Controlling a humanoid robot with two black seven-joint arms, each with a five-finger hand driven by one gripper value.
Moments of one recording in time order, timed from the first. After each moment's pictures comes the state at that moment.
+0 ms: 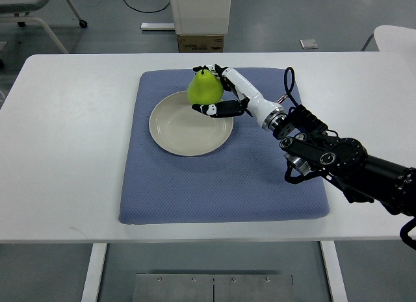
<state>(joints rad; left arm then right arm) -0.04 0.00 -0.11 -0.26 -0.03 0.06 -0.04 1.08 0.00 -0.05 0.65 -0.43 -0.17 0.57</state>
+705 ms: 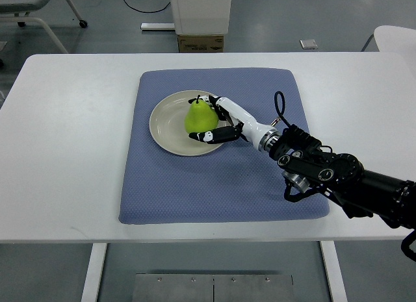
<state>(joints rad) -0.04 0.00 -0.11 -0.26 -0.03 0.06 -0.04 1.03 0.00 -0.08 0.68 -0.43 -0.12 0.50</state>
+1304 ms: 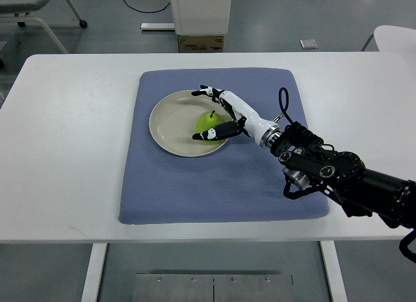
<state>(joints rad) -0.04 0.00 -0.11 -0.26 -0.03 0.06 -0.04 1.02 0.00 -0.04 0.67 -0.43 -0.13 0.51</state>
